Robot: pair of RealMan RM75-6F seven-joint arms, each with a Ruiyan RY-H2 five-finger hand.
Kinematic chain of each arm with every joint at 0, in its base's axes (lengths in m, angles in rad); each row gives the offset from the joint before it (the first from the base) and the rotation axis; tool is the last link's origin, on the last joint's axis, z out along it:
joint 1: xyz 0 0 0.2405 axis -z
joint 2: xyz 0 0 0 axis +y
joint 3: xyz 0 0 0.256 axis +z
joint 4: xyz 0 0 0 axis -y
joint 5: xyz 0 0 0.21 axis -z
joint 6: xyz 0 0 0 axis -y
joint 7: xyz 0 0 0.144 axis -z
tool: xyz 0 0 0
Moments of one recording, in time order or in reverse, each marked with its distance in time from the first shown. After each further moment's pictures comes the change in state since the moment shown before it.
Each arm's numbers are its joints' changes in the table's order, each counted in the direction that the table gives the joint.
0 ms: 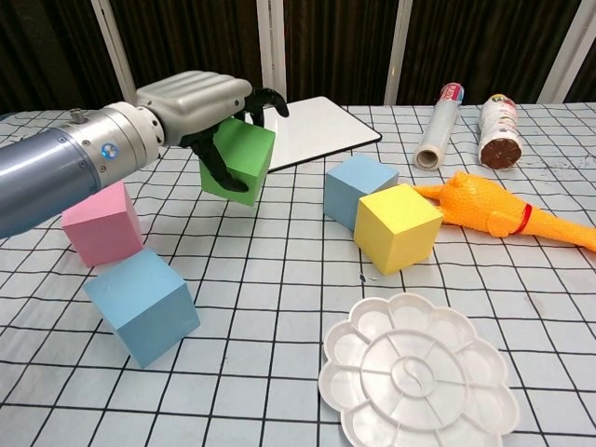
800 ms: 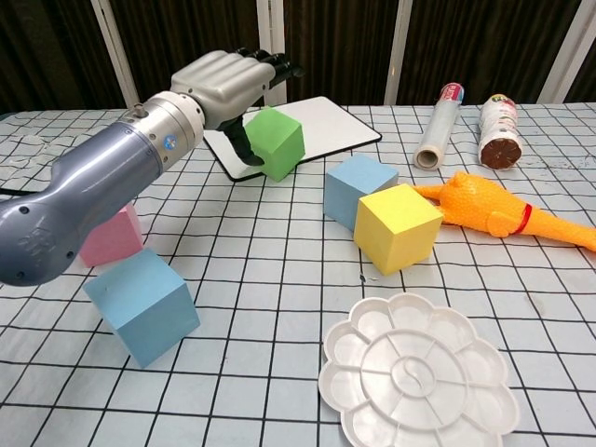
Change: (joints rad) left arm 0.070 -0.172 -0.135 -0.207 0.056 -0.003 -0.179; right arm -0.005 0.010 0.003 -0.009 0.001 0.004 -0.039
